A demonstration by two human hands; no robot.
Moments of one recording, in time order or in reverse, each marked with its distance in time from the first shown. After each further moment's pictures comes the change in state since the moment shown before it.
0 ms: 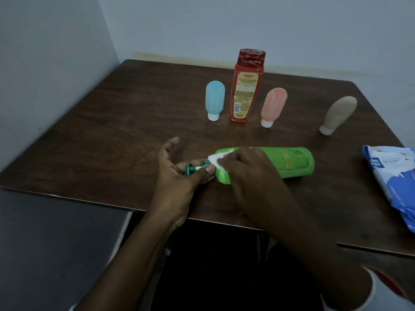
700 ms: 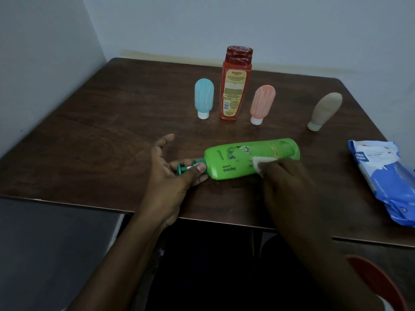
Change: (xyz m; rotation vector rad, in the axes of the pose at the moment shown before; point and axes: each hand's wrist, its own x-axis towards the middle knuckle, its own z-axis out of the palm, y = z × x) left_hand 0.001 -0.002 0.002 0.019 -0.052 0.013; right_hand -0.055 0.031 -0.010 -0.095 0.233 0.354
